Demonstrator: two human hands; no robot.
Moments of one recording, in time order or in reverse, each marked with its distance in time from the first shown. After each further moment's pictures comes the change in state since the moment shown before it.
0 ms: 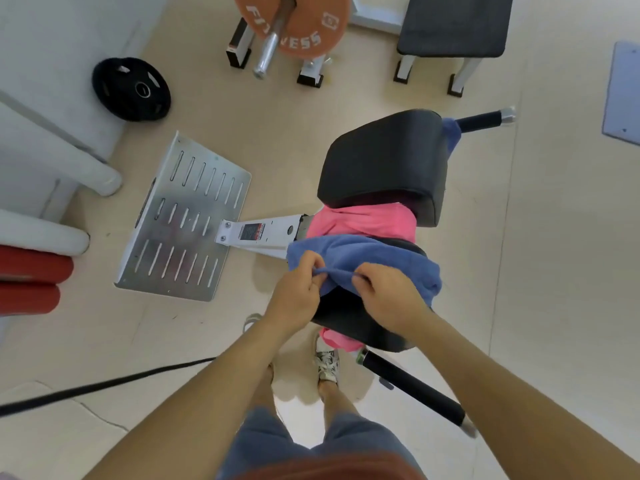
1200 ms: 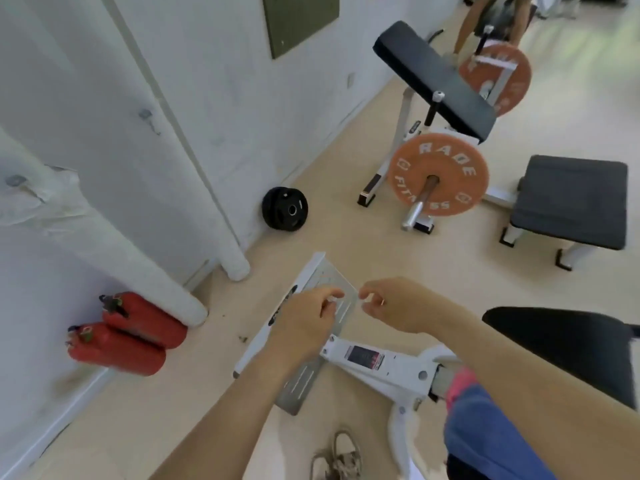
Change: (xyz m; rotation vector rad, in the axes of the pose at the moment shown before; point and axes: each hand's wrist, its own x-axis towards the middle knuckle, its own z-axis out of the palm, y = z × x) left_hand -0.024 -0.053 -0.387 0.115 0.355 0.033; right_hand 0.192 -0.376 -0.057 -0.248 -0.345 -0.245
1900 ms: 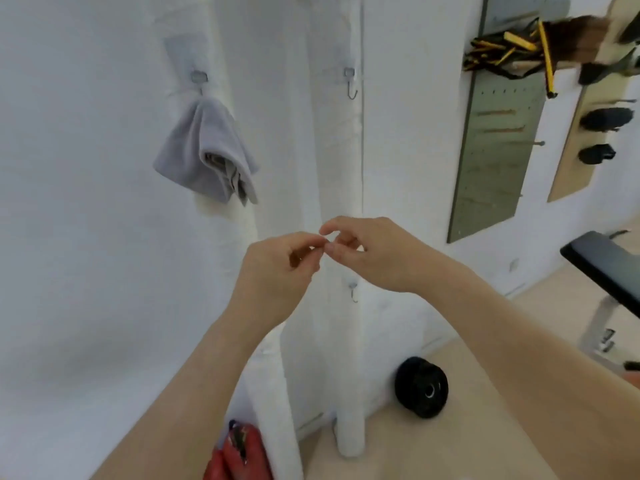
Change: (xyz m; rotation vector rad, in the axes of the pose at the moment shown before) left_hand 0.021 -0.051 -0.429 0.102 0.944 0.217; right_hand 0.106 -0.424 -0.225 -0.009 0.447 -0.894
